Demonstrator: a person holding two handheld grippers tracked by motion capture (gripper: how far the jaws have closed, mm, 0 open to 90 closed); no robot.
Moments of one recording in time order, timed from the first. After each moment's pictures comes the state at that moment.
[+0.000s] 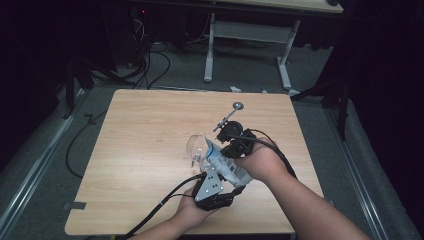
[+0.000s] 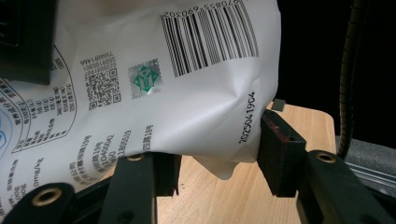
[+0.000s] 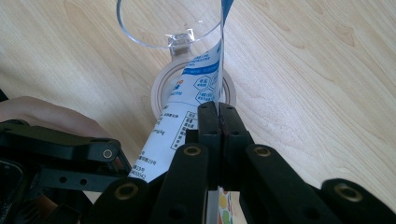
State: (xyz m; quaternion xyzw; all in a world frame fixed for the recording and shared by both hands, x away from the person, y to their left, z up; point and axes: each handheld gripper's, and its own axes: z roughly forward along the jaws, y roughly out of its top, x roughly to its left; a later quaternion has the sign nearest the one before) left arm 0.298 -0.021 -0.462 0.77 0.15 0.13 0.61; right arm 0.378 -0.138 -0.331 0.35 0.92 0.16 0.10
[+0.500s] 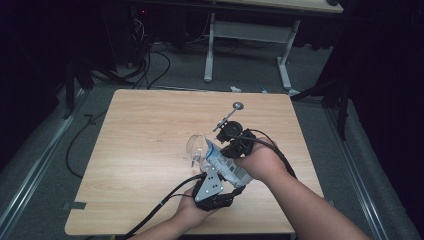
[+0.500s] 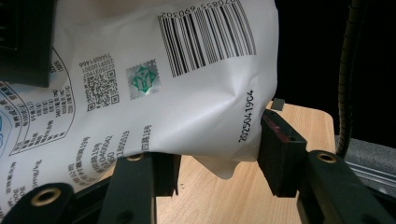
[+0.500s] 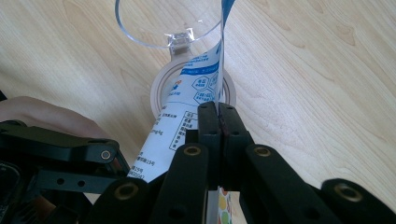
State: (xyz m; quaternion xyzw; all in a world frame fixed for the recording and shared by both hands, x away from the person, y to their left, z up) left arm 0.298 -0.021 -0.462 0.77 0.15 0.13 0.61; right arm 0.379 -0.137 -0.332 0.35 0.92 0.16 0.10
